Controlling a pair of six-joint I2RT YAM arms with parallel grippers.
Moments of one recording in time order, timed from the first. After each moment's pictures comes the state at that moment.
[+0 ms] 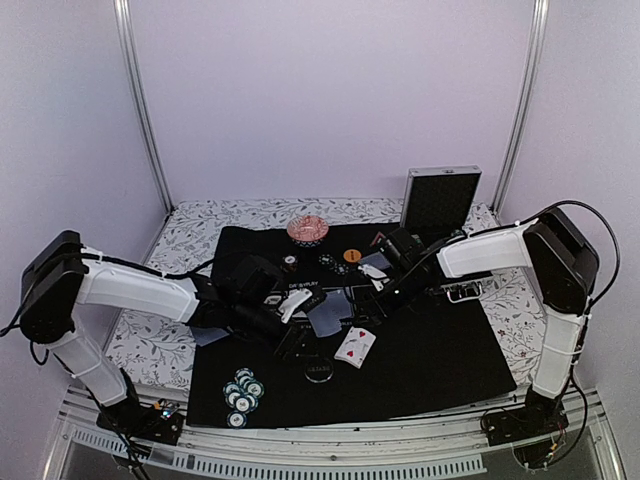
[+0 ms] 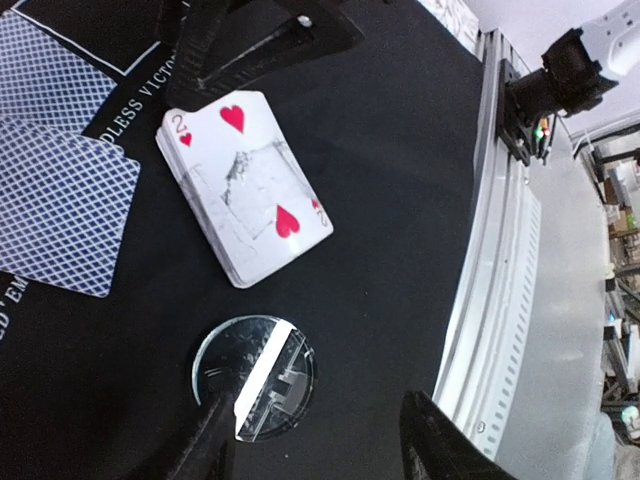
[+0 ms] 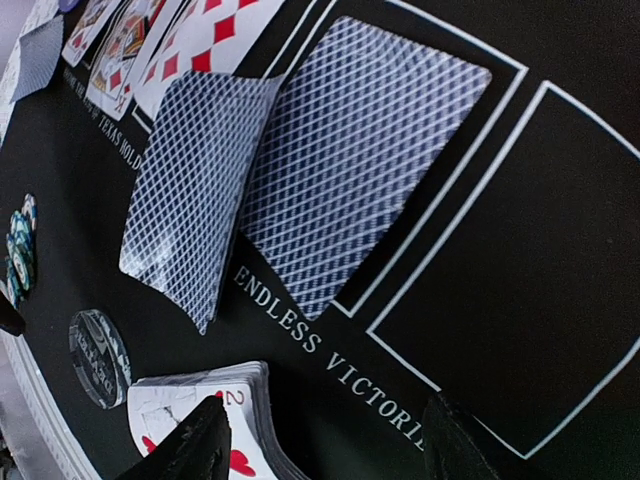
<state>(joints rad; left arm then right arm) -0.91 1.62 0.82 -0.04 0.51 -0.26 0.71 1.92 1.17 -0.36 -0.39 0.12</state>
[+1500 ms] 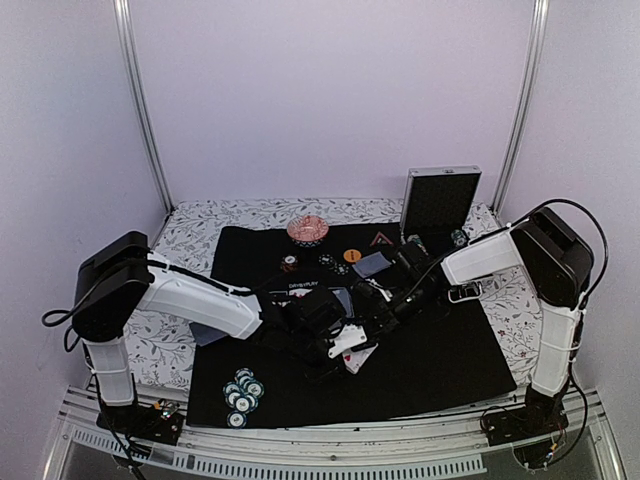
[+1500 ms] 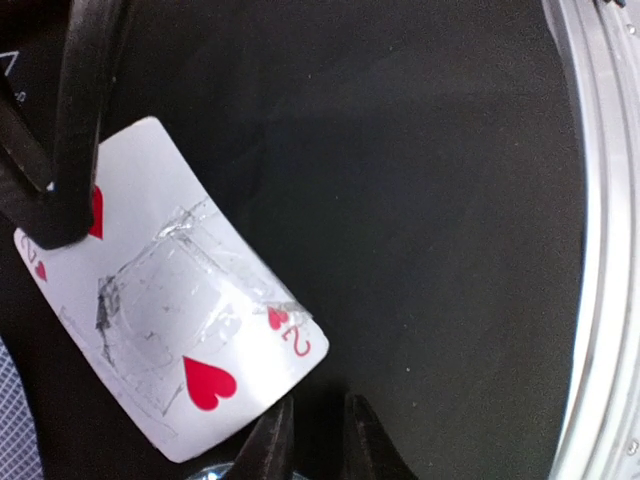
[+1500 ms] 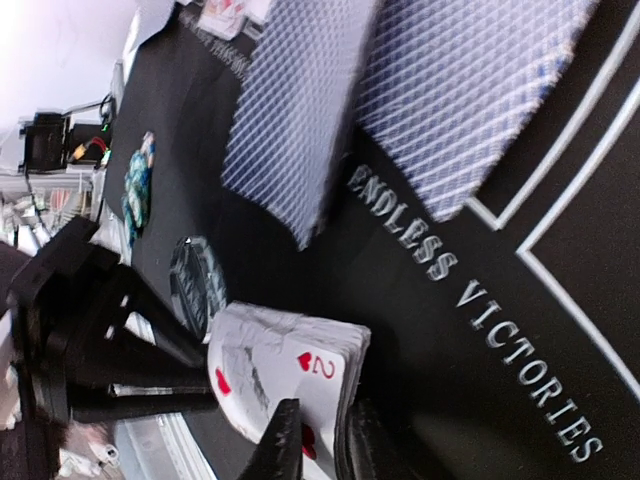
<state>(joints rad) -1.14 1.93 1.11 -0.19 0.20 0.11 0.64 1.98 1.08 -0.30 -0.83 0.11</state>
